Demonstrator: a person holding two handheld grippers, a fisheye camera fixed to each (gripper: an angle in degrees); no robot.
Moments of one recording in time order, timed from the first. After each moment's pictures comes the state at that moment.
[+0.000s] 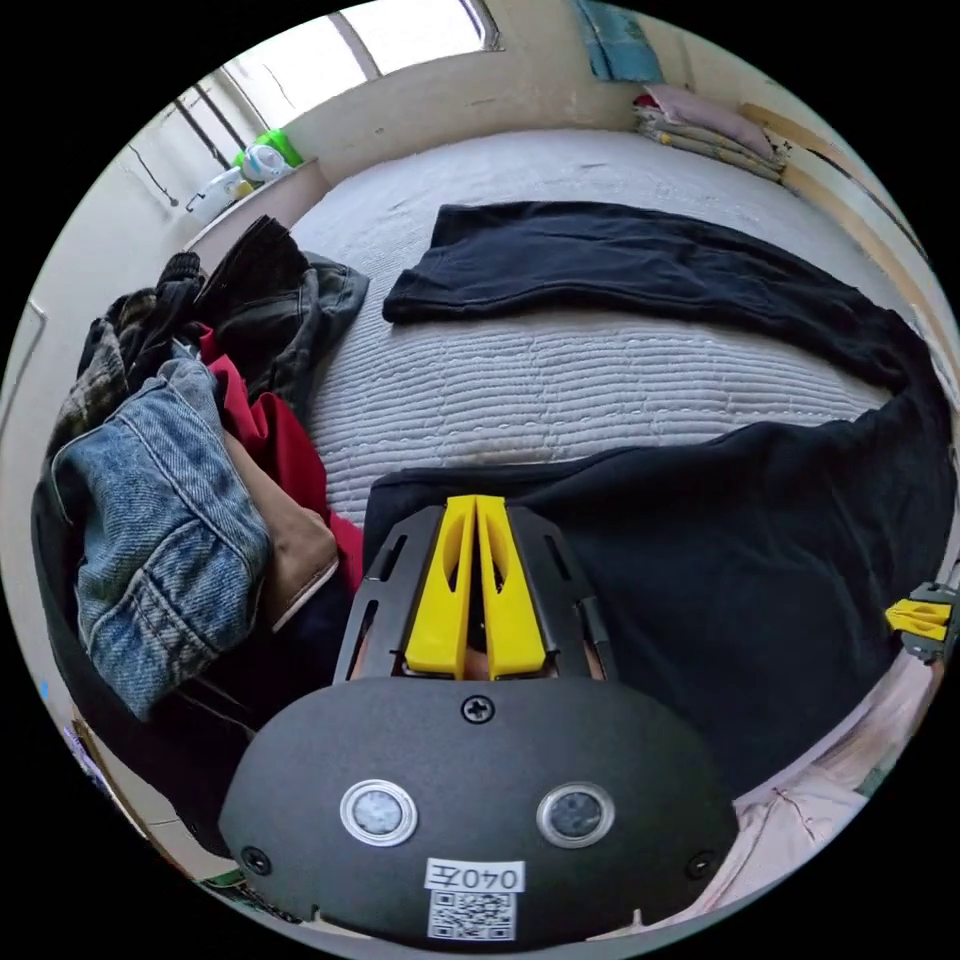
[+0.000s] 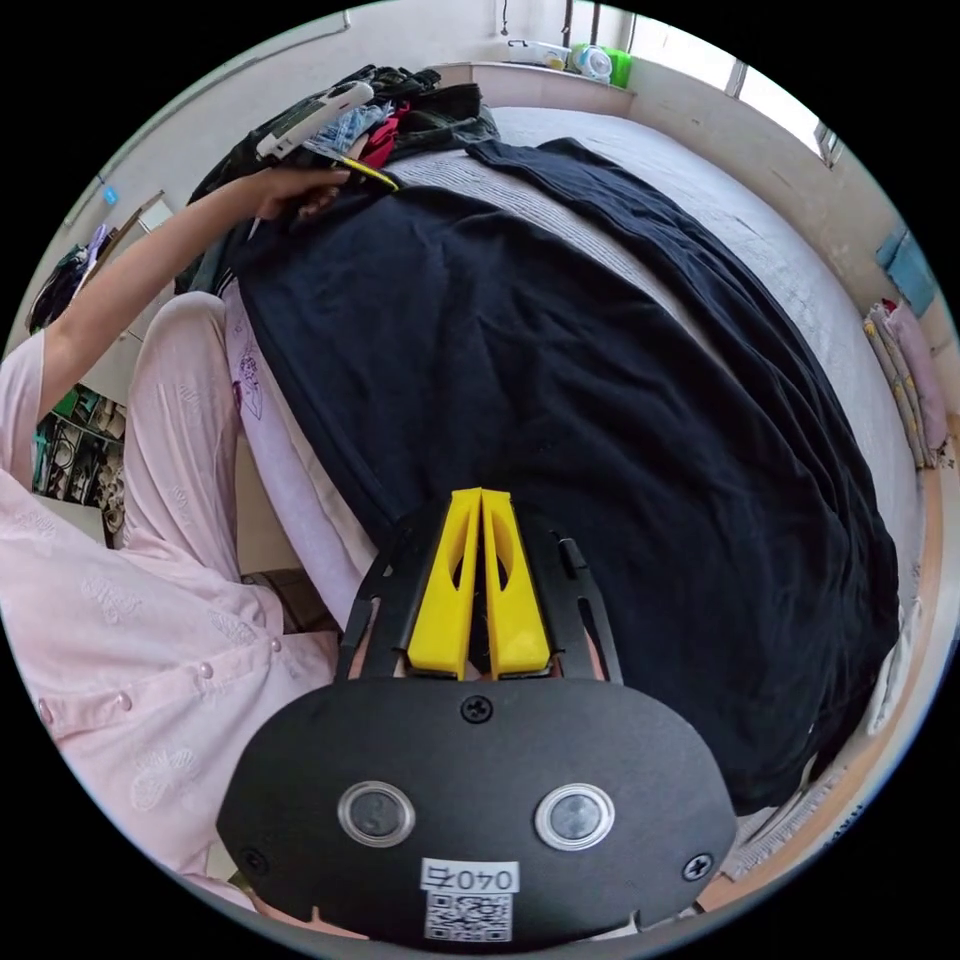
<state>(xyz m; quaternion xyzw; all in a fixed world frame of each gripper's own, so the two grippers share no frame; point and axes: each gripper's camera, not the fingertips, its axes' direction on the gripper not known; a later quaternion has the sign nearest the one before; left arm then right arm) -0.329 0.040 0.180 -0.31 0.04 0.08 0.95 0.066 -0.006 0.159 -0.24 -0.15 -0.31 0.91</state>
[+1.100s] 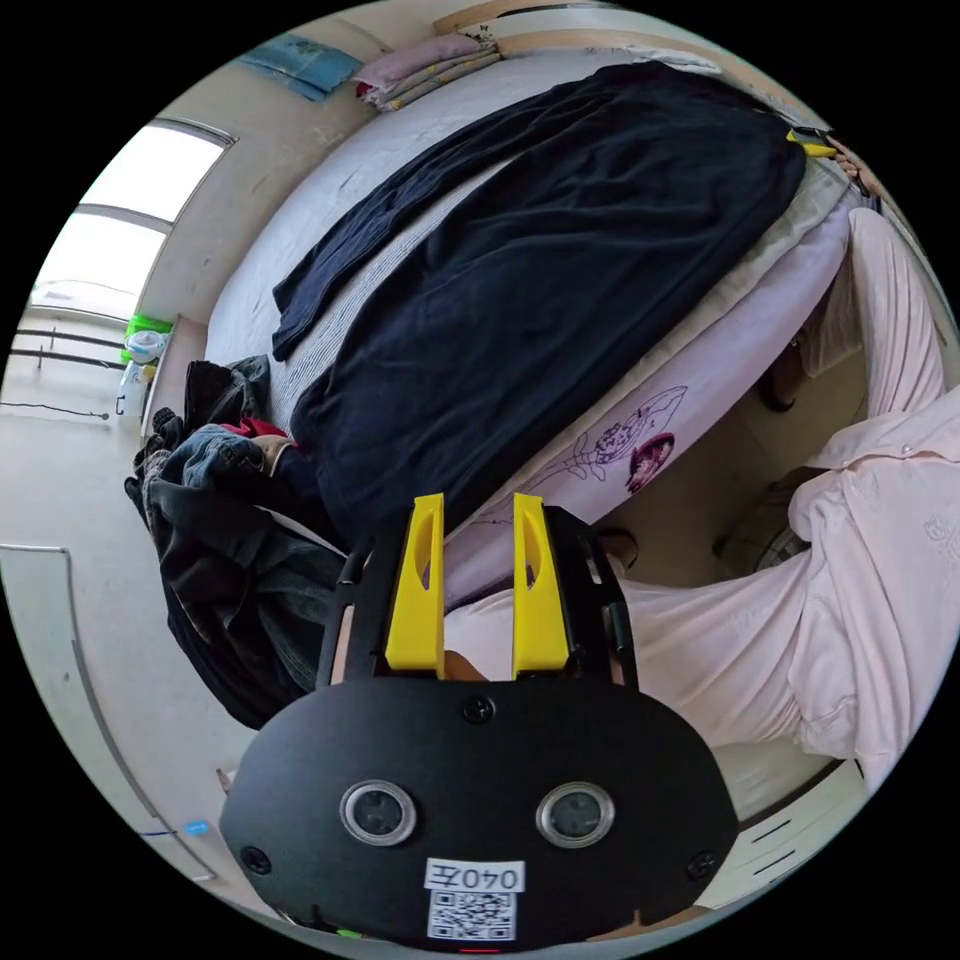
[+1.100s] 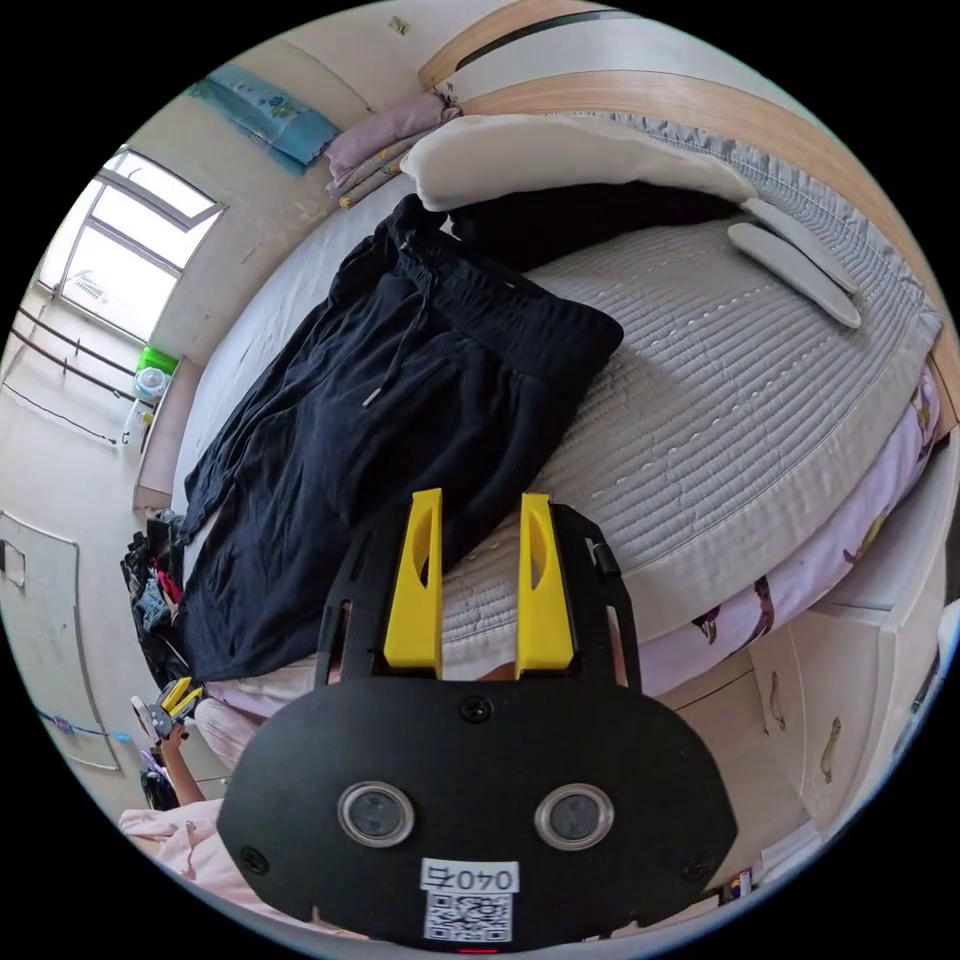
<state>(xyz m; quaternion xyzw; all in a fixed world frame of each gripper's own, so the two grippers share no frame) -0.247 0.154 -0.024 -0.30 0.08 0.38 0.87 0.619 0.226 0.118 -0.14 -0.05 0.32 0.93</state>
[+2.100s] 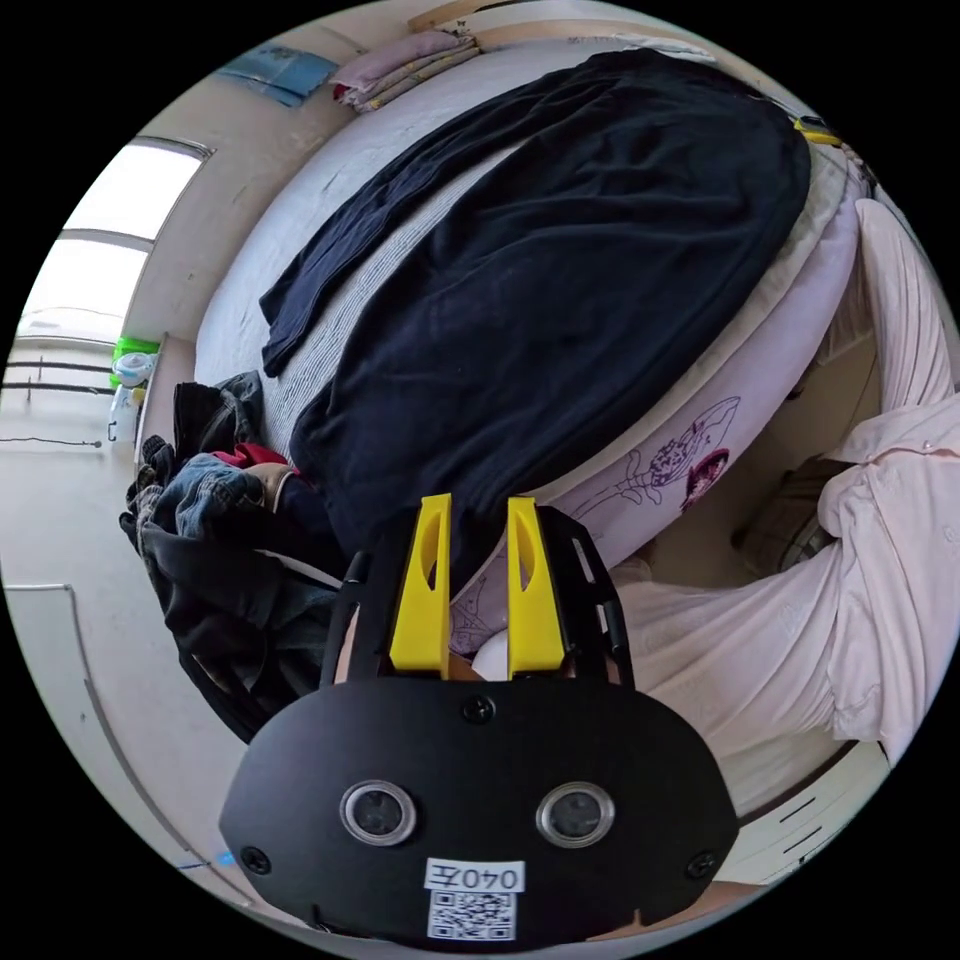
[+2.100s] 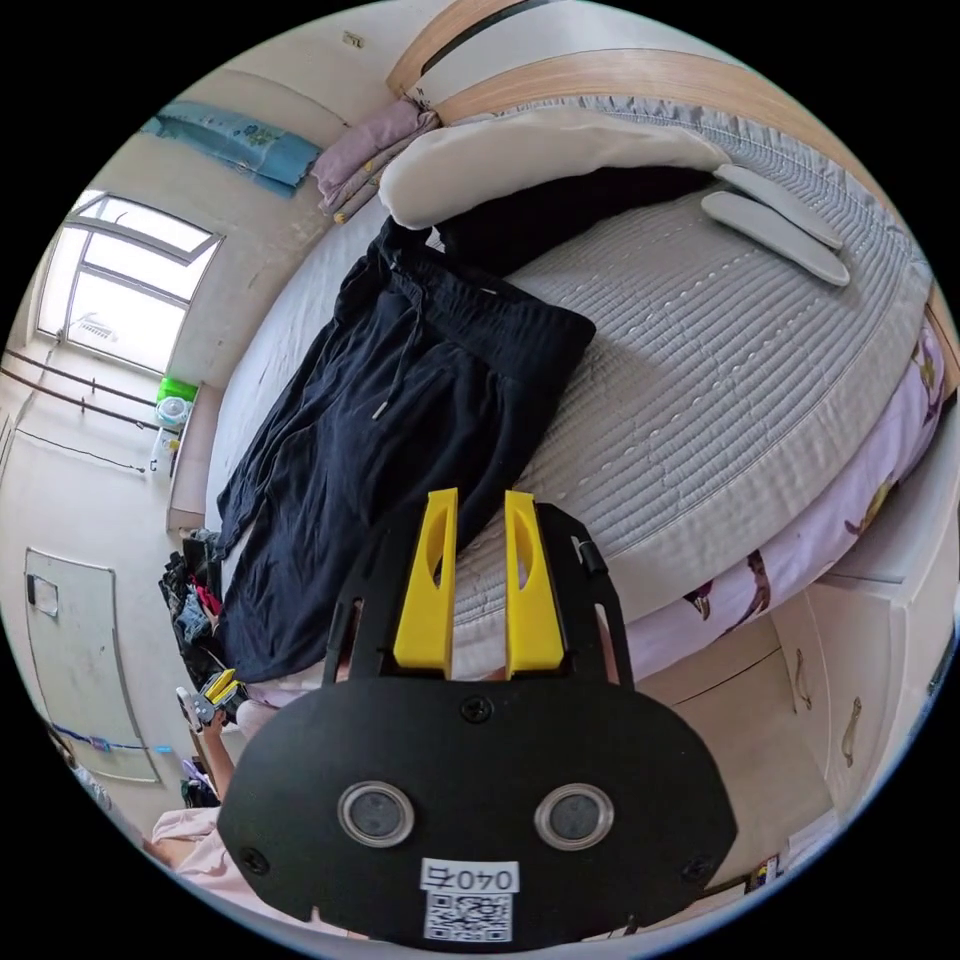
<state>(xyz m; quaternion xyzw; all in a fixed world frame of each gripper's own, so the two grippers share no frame) -0.274 0.122 0.033 -0.31 0.09 0.41 0.86 0.701 0.286 0.144 -0.15 -0.08 0.36 0.92</state>
